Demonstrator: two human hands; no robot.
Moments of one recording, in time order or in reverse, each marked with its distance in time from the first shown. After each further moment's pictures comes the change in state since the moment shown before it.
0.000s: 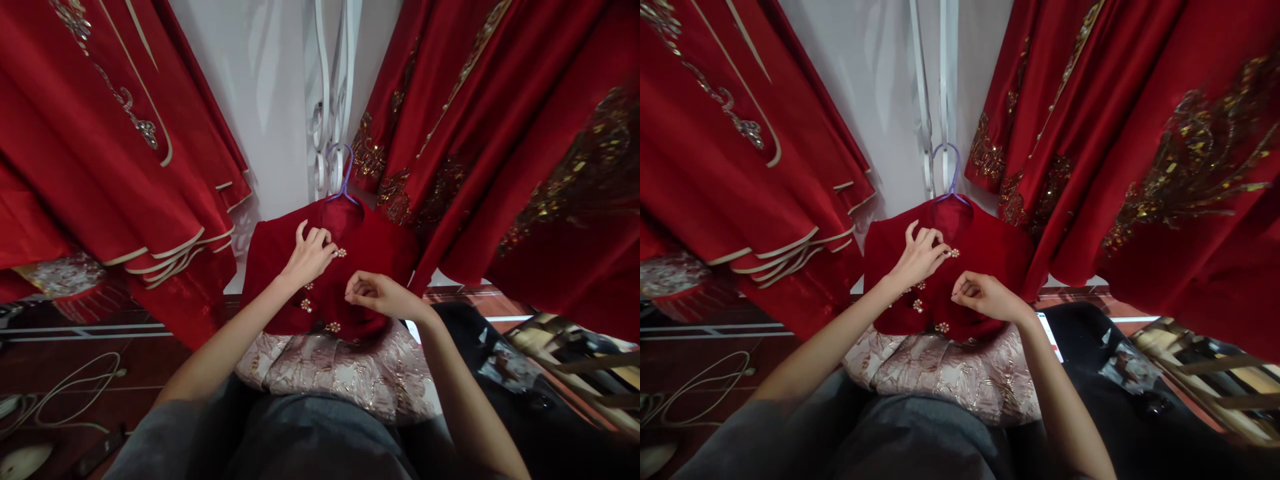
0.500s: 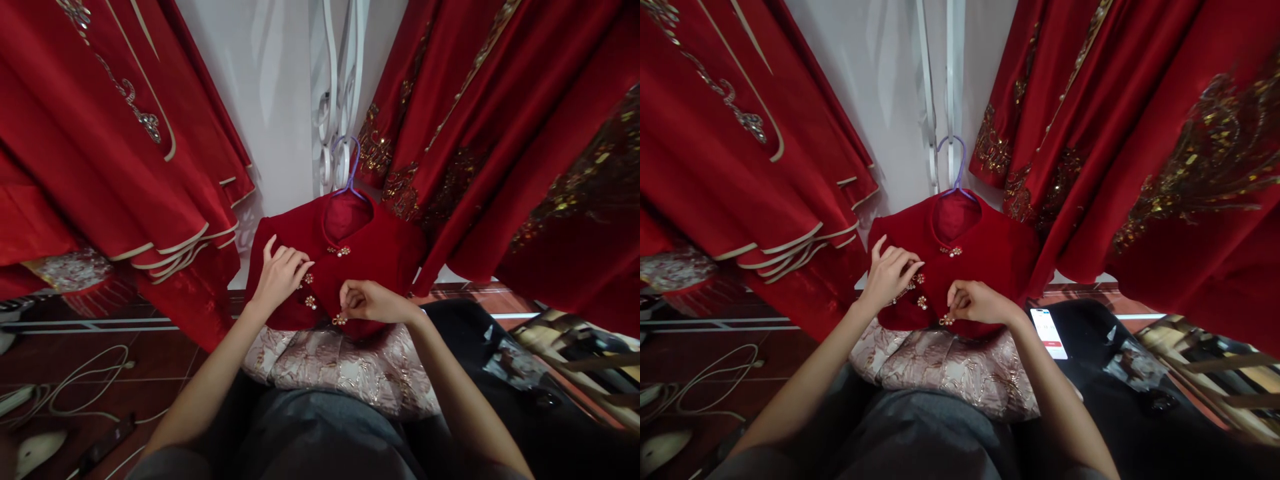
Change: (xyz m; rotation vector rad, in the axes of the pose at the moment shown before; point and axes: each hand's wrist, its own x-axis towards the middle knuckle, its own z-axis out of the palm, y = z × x) left_hand -0.067 -0.009 -0.034 -0.140 -0.043 -0.251; right_hand 0.010 0.014 0.023 0.081 -0.178 0.069
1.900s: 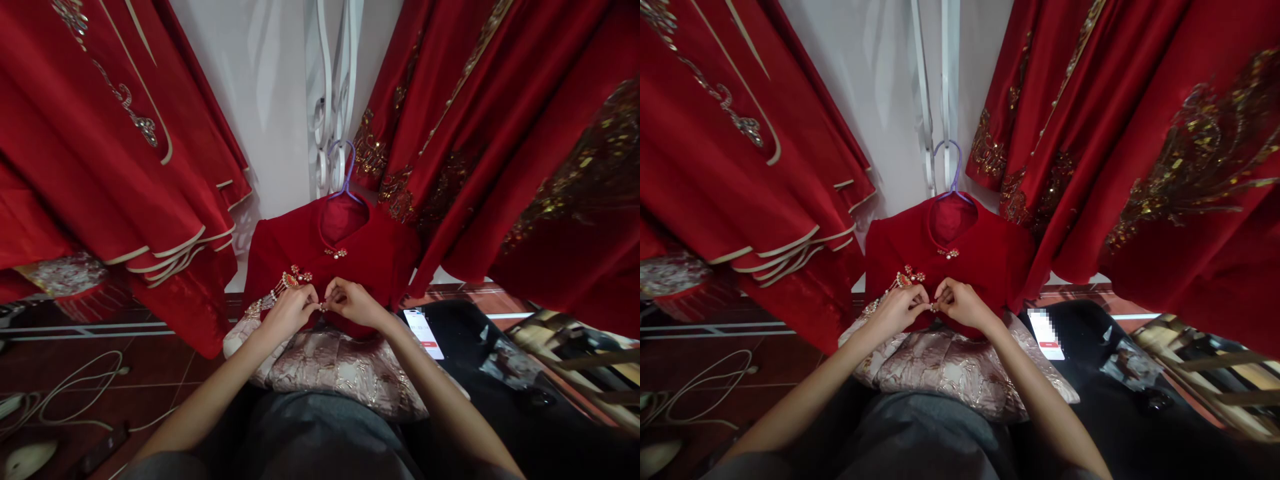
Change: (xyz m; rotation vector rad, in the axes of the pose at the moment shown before) left_hand -0.025 0.038 0.007 -0.397 -0.429 -0.243; right_hand 0.027 0.020 0.029 -0.104 0.305 -0.093
